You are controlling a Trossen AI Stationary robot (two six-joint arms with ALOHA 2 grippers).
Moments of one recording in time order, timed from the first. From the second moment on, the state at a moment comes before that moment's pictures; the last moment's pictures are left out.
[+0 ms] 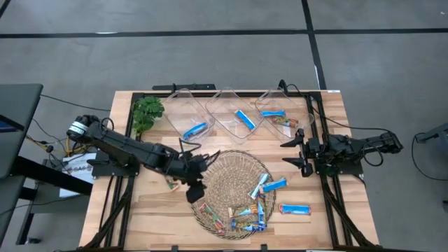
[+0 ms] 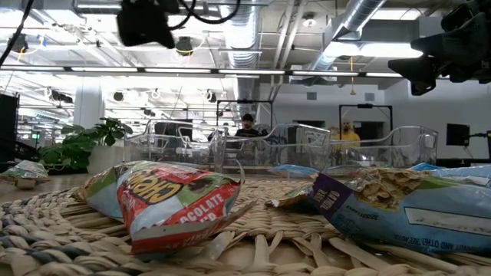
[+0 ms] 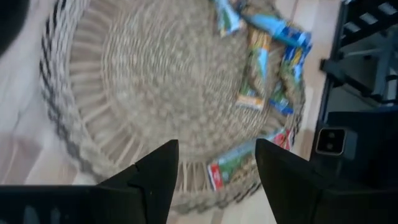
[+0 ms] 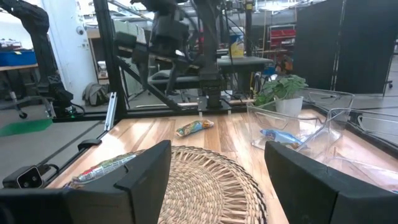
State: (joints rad) left arm -0.35 1.47 1.21 -0.67 -0.07 -0.77; right arm 0.19 0.00 0.01 0.02 0.13 0.03
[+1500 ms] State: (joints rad) left arm -0.50 1.47 0.85 -1.05 -0.12 -0.10; right arm 0.19 0.00 0.01 0.02 0.13 0.03
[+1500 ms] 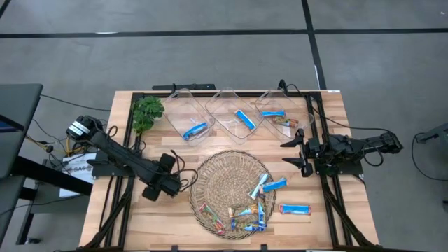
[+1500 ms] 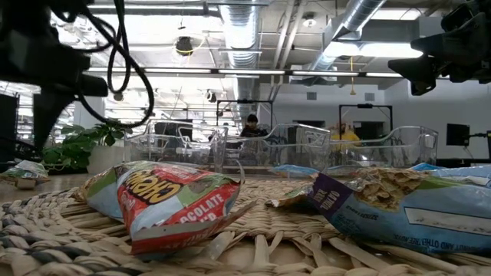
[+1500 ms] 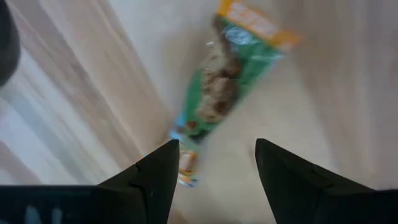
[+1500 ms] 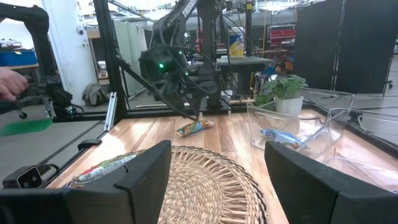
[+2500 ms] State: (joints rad) left arm -0.44 1.47 0.72 -0.76 -0.13 0.04; right arm 0.19 0.00 0.01 0.02 0.13 0.03
